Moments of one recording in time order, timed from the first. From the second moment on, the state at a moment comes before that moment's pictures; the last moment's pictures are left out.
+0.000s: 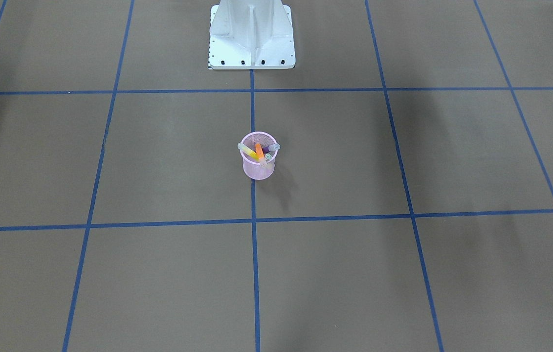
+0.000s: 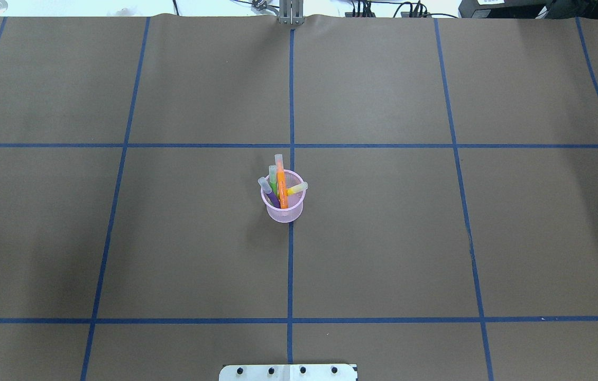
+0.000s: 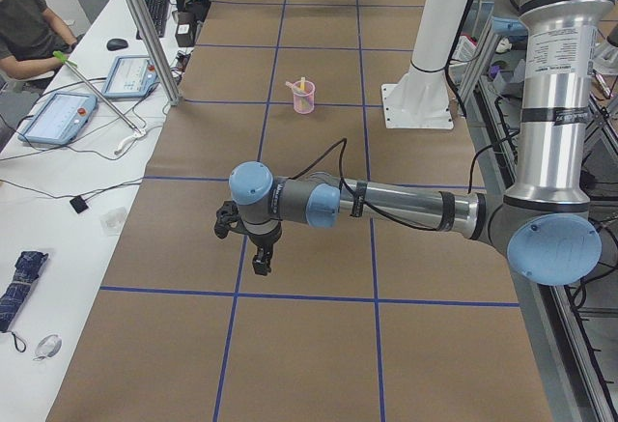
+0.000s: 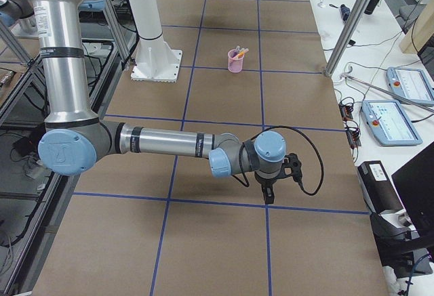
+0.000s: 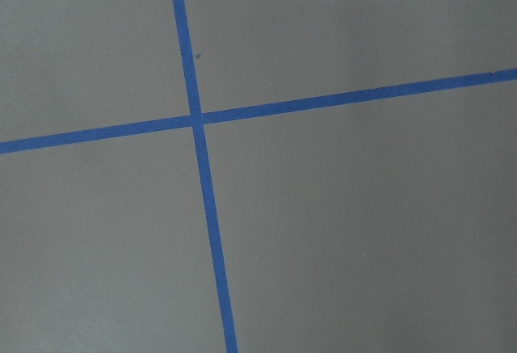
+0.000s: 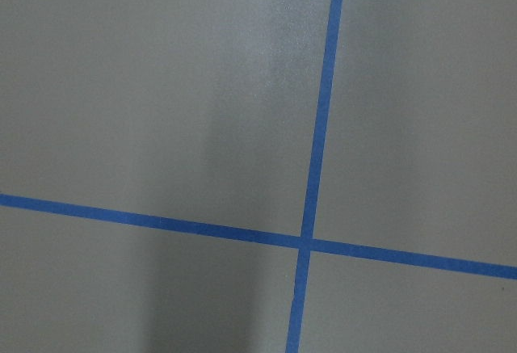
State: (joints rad) left arm -1.44 -1.56 -1.69 -1.59 -2.37 -0.01; right arm 1.50 -1.49 1.43 -1.28 2.38 0.09
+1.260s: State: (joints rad) left arm -1.45 -1.55 -1.64 -1.59 -2.36 -0.01; right arm 1.45 -1.48 1.63 -1.63 2.33 0.02
